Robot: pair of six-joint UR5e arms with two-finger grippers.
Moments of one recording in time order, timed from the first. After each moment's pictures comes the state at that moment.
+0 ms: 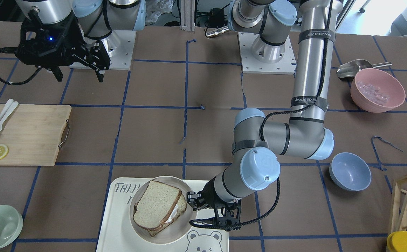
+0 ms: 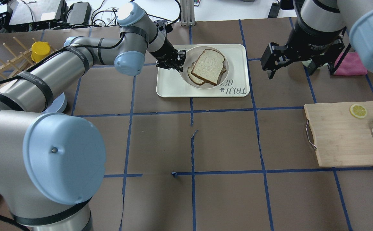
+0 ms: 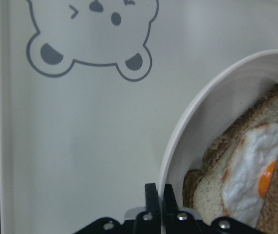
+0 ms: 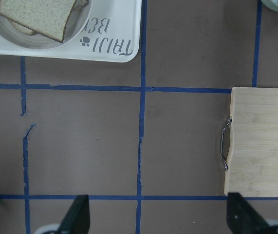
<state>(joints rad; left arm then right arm) -1.71 -2.30 -1.33 -0.96 1.19 -0.17 1.59 -1.63 1.59 -1.57 -1.61 -0.02</state>
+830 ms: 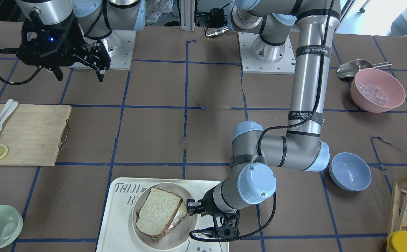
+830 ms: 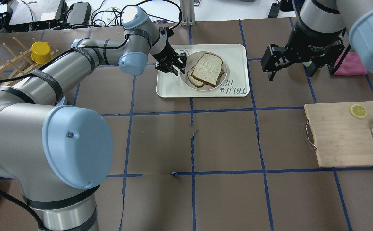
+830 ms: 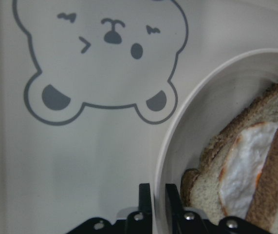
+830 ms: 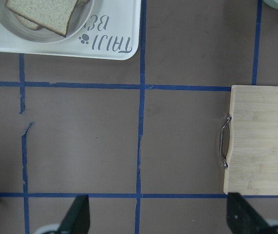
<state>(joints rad) -1.71 -2.35 -1.31 -0.97 1.20 -0.17 1.59 -1.63 1.59 -1.56 -1.61 -0.02</state>
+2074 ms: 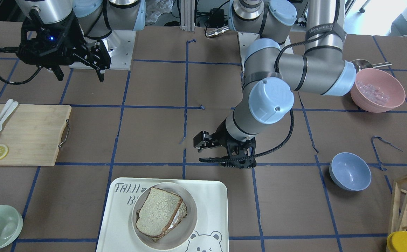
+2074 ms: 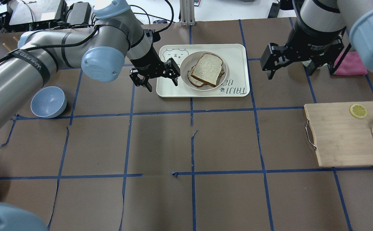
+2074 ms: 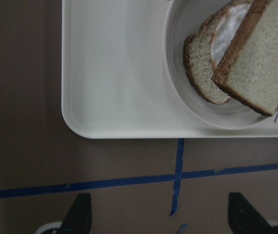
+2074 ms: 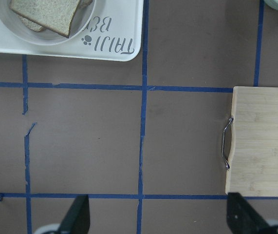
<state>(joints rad) -1.72 -1.90 -1.59 -1.29 1.32 -0.18 1.59 -1.63 1.59 -1.57 -1.60 -0.02</state>
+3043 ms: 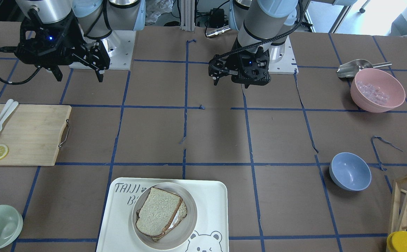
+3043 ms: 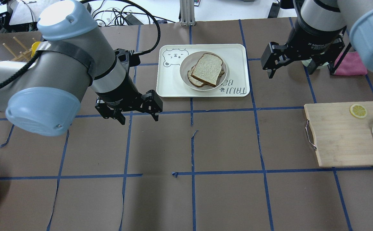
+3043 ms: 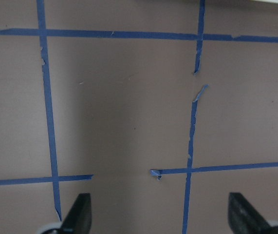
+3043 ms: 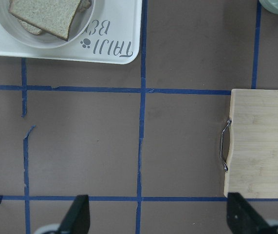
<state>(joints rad) -1.74 -1.51 -1.77 -1.52 1.44 -0.18 1.59 -1.63 1.59 -1.58 -1.61 -0.02</state>
